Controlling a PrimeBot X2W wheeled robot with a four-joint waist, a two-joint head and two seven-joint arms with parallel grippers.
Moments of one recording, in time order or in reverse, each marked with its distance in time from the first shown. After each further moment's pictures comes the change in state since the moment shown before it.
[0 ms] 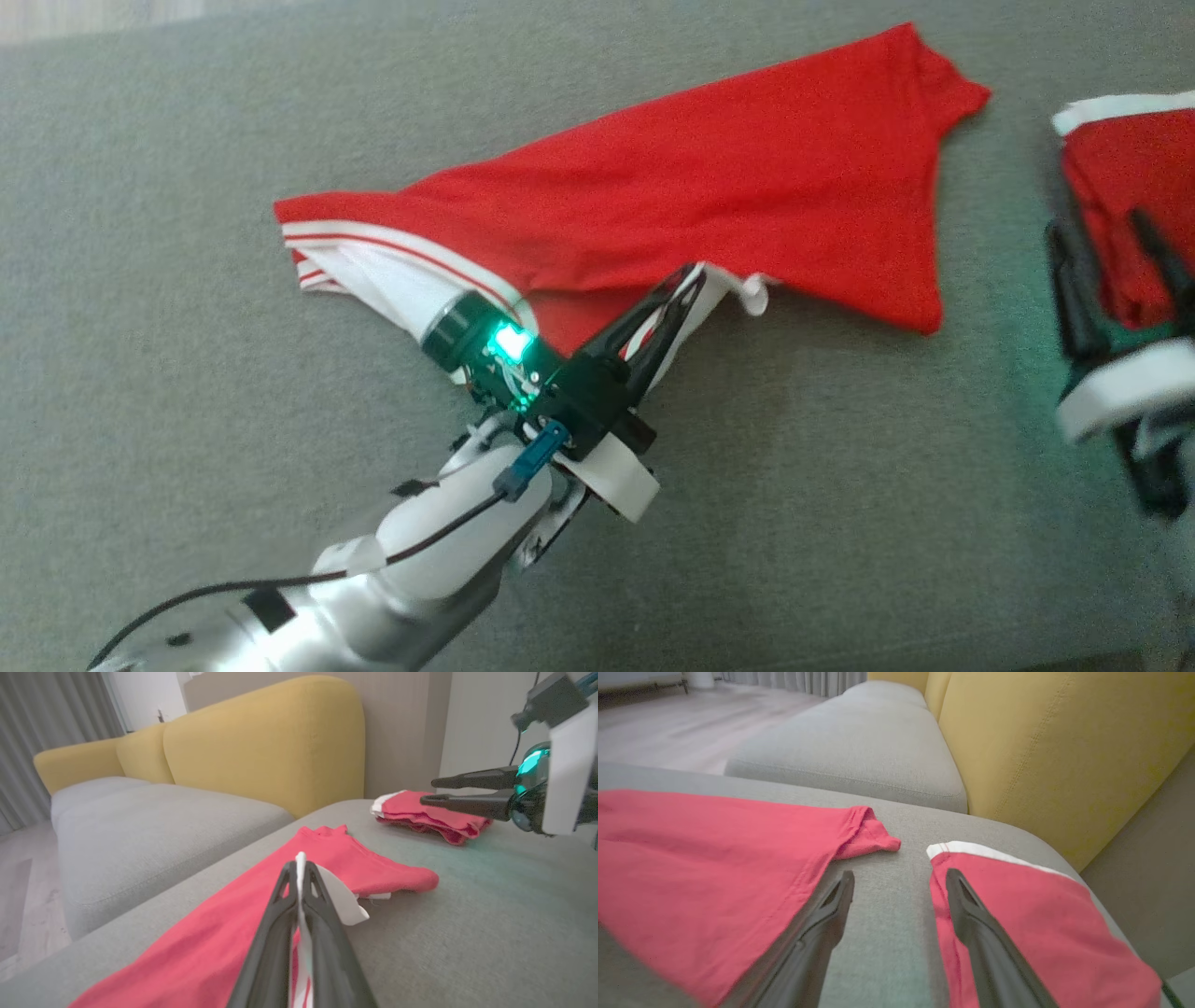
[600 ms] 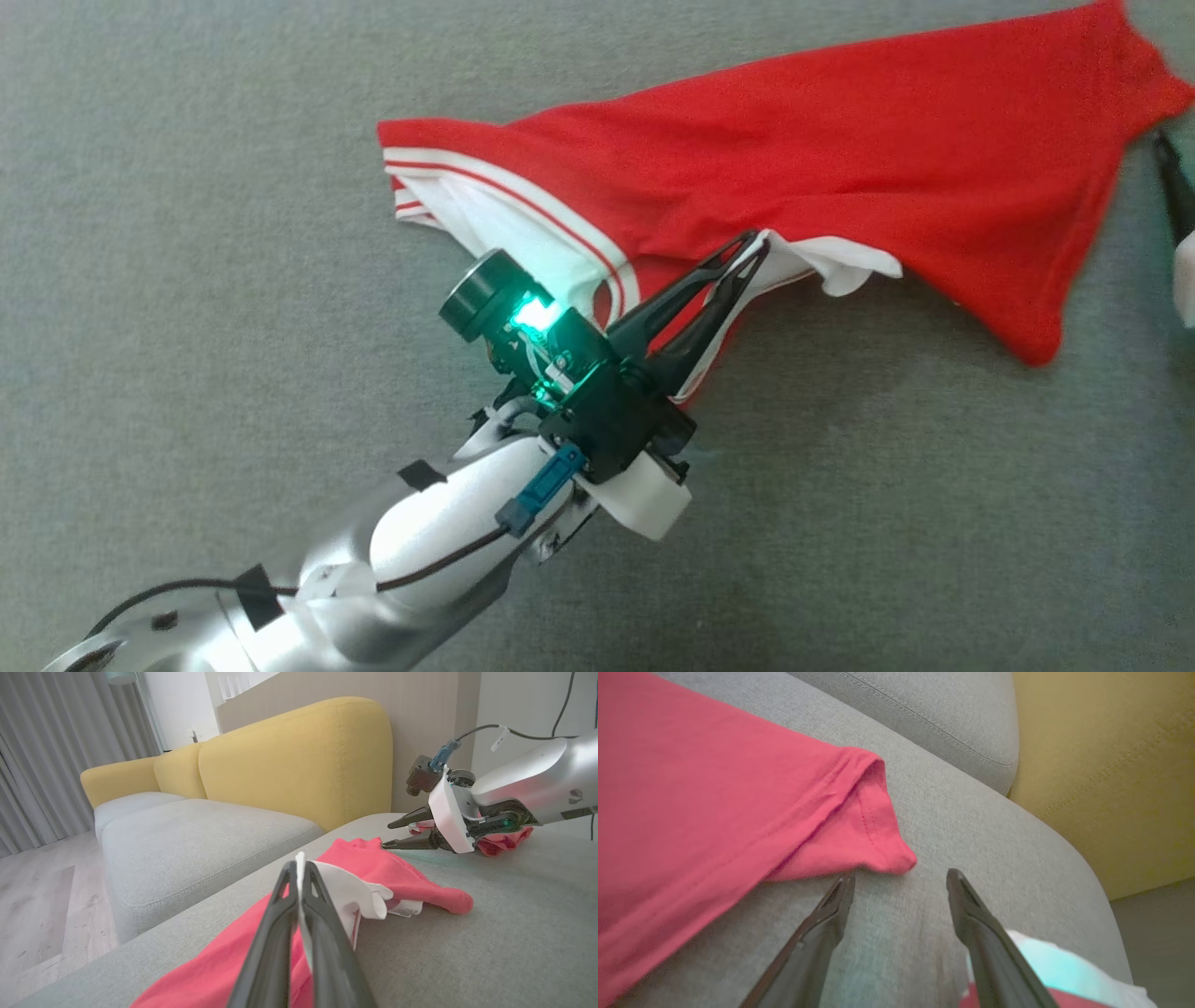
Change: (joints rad) left arm -0.047 0.056 0.011 -0.255 0.098 0.047 0.001; right arm -0.489 -0.225 0.279 0.515 -0.075 0.000 0.111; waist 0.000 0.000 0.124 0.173
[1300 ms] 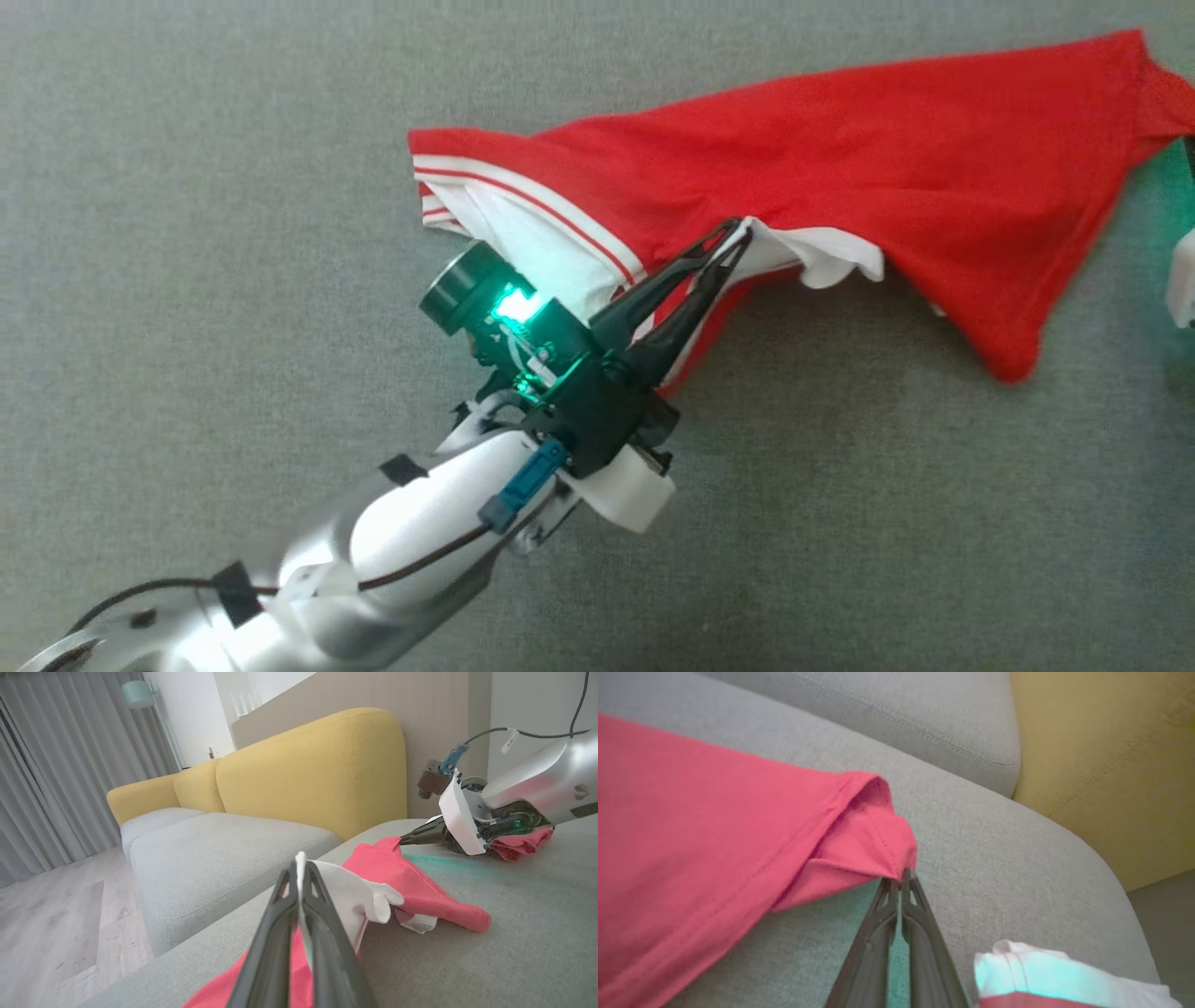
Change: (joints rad) left arm -0.009 0.031 0.005 -0.018 0.007 0.016 0.003; right arm -0.092 0.002 0.174 0.173 0.192 0.000 -0.056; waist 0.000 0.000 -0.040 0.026
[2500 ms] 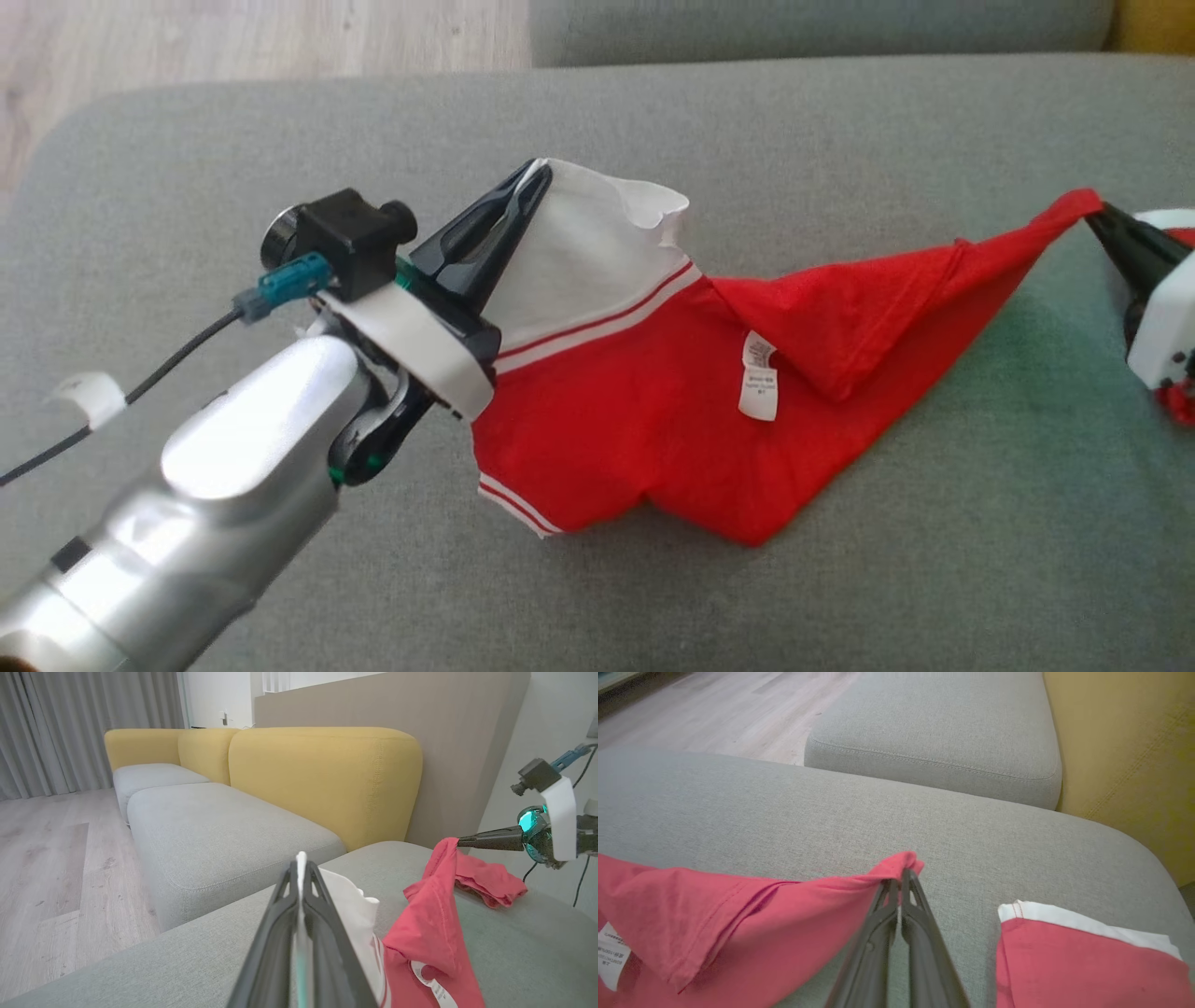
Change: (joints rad) left arm -0.030 0.170 0.127 0.125 -0.456 -0.351 0.114; right arm 0.259 -0.183 0.100 -0.595 0.516 0.000 0.376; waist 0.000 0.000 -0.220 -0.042
